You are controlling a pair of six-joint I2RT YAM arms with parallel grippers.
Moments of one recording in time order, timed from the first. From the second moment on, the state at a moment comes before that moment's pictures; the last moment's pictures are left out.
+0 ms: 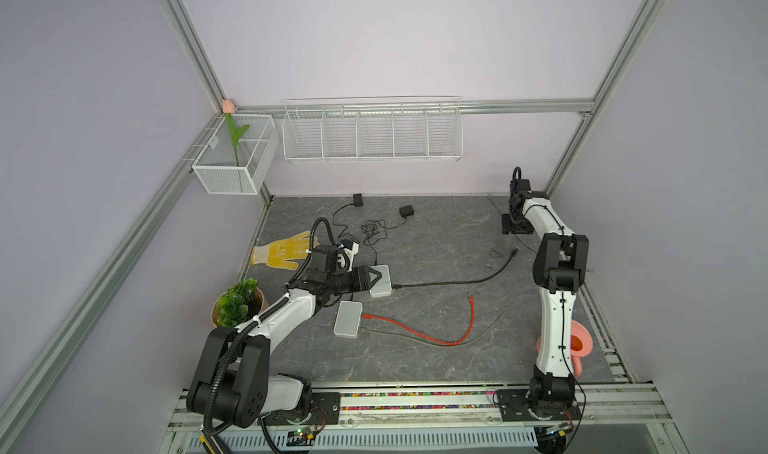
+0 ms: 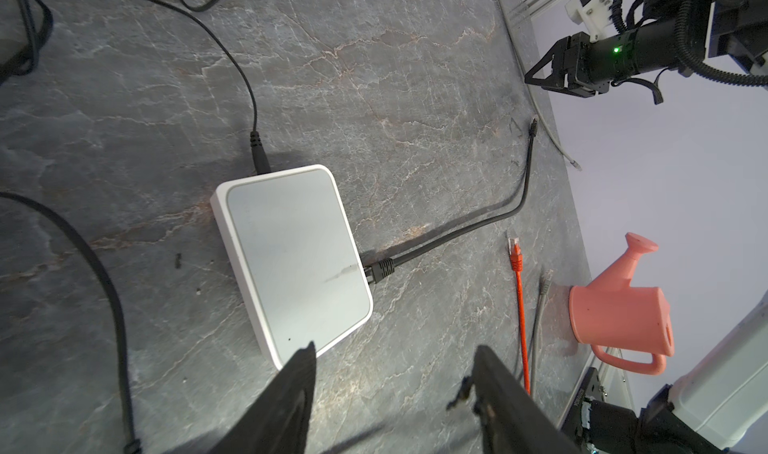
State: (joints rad) left arm -0.32 1.36 0.68 -0.05 0.58 -0.46; right arm -0.05 2.45 2.18 -0.99 0.23 0.03
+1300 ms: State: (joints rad) left arm -0.32 1.35 0.68 -0.03 0.60 -0.47; right arm 0.02 2.52 2.25 -0.90 0.28 -0.06
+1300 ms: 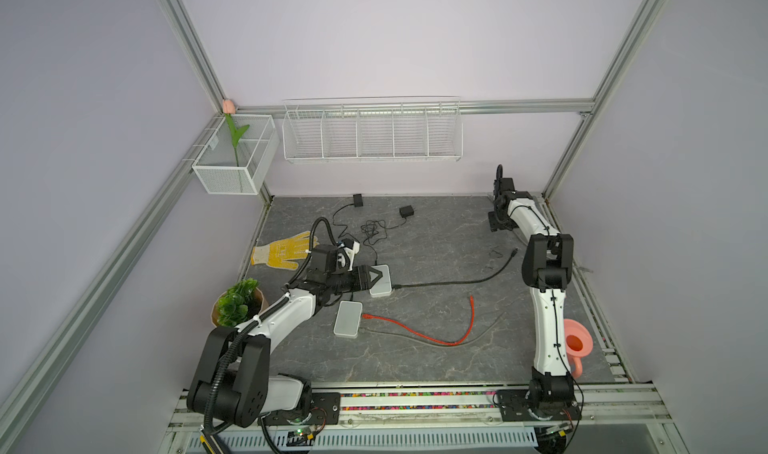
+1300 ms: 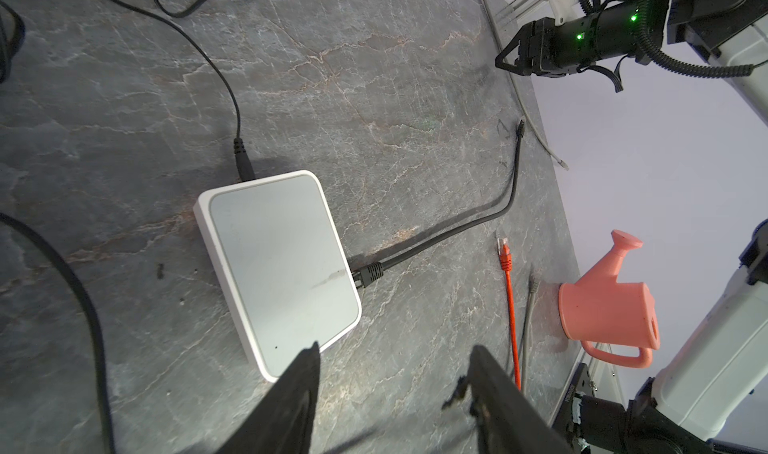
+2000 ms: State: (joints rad) left arm -0.32 1.37 0.68 -0.04 0.60 -0.46; right arm -0.06 2.64 2.60 -1.19 0.13 0.00
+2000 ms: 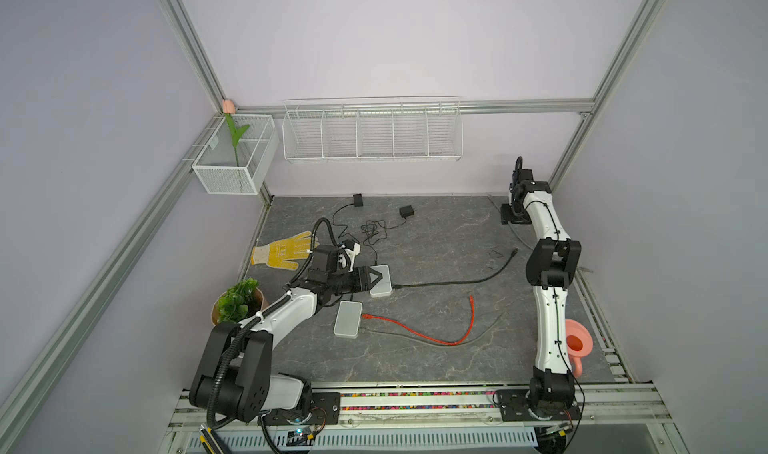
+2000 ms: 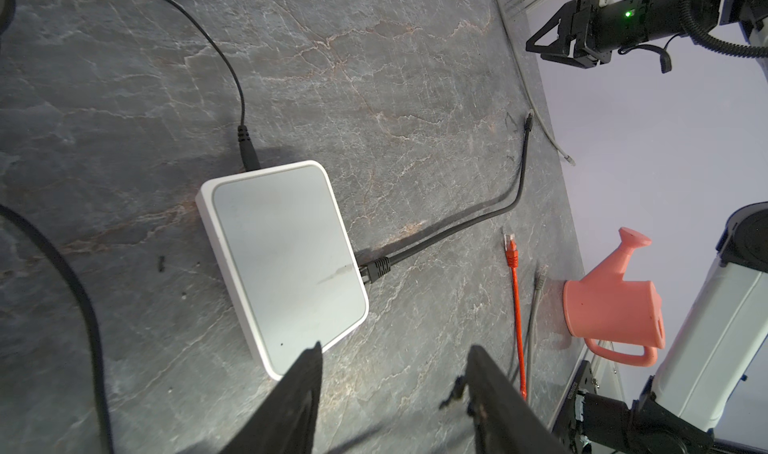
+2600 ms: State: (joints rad) left arm -0.32 1.33 0.67 -0.03 0.60 -0.46; right arm -0.03 2.47 2.19 -1.16 0.13 0.04
